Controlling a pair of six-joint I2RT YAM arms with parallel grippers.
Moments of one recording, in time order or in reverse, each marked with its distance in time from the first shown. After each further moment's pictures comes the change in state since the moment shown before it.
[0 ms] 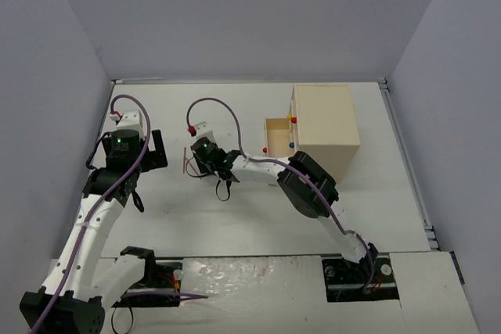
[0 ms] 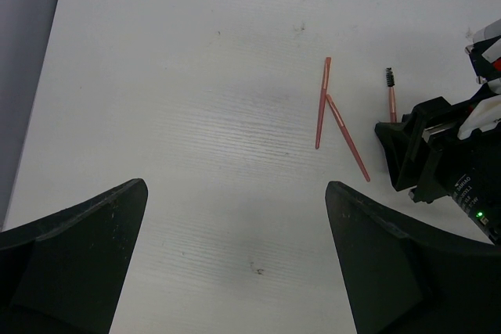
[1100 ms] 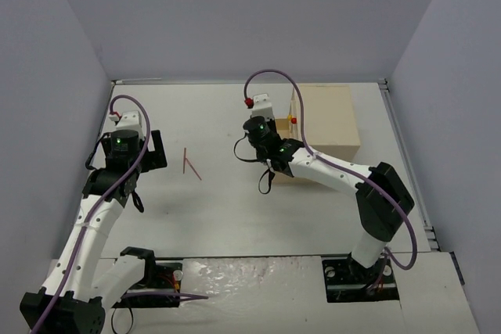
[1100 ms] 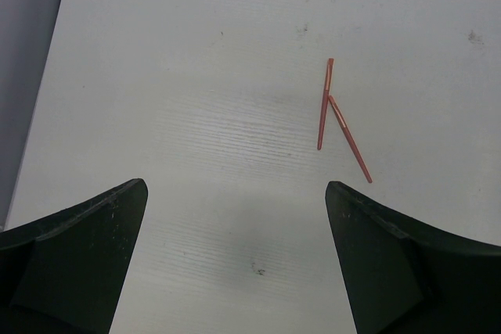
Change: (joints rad) left arm 0.006 0.000 0.000 0.001 -0.003 0.000; right arm -0.145 -0.587 -0.425 -0.002 0.331 -0.124
